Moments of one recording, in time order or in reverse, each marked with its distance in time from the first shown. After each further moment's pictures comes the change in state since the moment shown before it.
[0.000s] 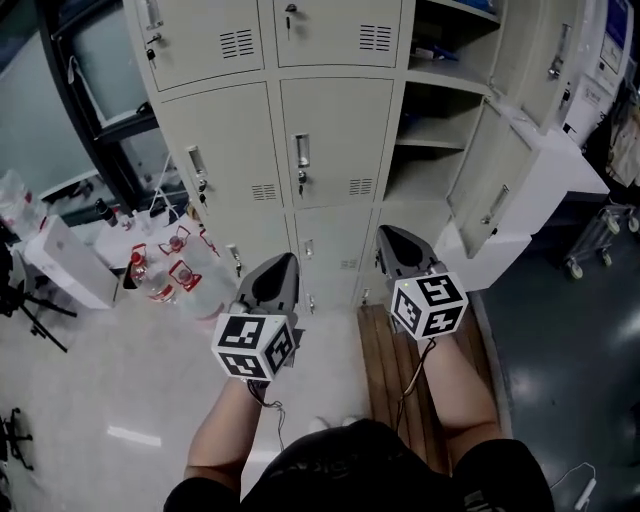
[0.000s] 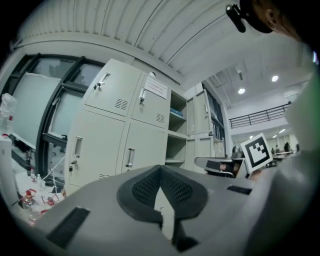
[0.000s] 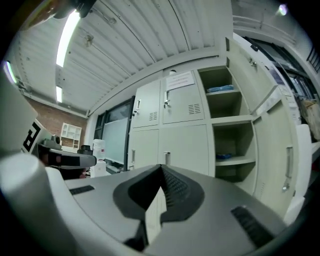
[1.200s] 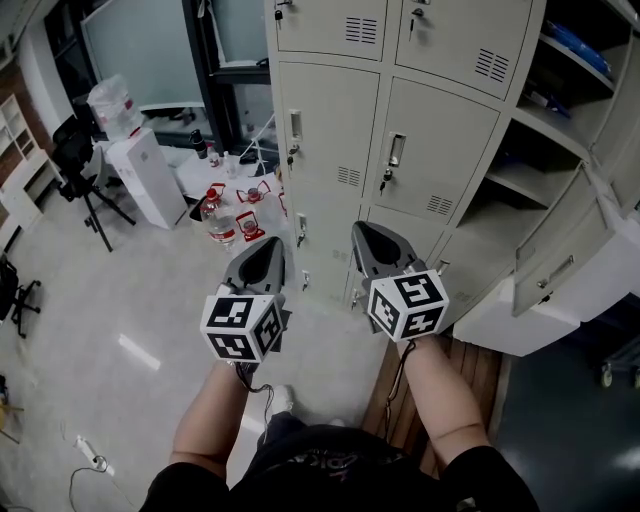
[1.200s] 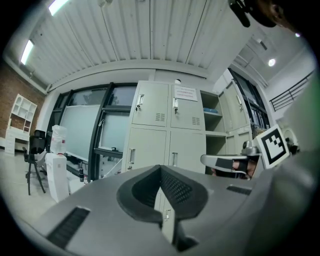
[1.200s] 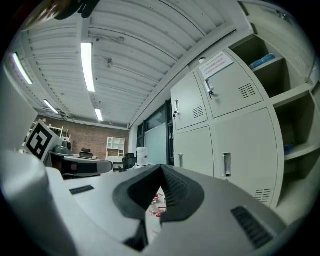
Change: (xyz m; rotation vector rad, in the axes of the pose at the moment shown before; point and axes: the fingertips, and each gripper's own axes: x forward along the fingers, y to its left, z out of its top) left arm -0.096 0.059 0.013 0.038 -0.034 0.512; right arm 0.045 0.138 0.015 0.030 -0.048 0.515
